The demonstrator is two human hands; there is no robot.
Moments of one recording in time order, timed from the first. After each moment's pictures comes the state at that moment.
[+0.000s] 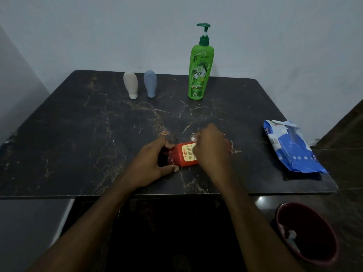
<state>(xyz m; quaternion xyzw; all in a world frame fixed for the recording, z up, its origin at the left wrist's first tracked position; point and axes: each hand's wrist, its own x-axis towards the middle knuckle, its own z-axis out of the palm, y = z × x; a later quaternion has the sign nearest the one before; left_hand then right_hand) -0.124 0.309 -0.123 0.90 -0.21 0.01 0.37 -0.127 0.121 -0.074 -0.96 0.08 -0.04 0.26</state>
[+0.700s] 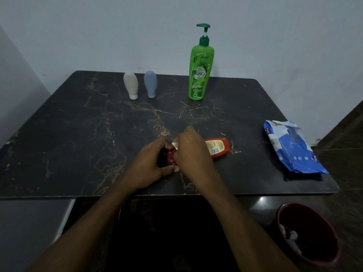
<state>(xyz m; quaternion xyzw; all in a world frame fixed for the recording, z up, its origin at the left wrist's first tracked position) -0.126 0.309 -0.124 0.89 -0.25 0.04 0.38 -0.134 0.156 -0.082 -0.96 -0.03 -0.07 0.26</state>
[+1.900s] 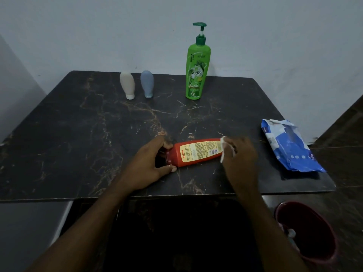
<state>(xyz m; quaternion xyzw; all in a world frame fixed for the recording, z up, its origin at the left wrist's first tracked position) -0.127 0.308 -0.120 0.91 -0.21 -0.01 0.37 -0.151 0.052 -0.128 -0.90 0.14 -0.21 0.36</state>
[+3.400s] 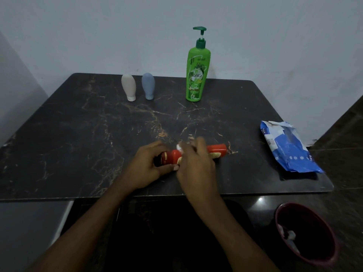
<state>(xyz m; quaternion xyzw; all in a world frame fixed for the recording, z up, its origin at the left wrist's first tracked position) -0.122 0.311 -0.128 0.87 -0.29 0.06 0.40 -0.181 0.148 -0.101 -0.94 -0.02 -0.20 0.28</state>
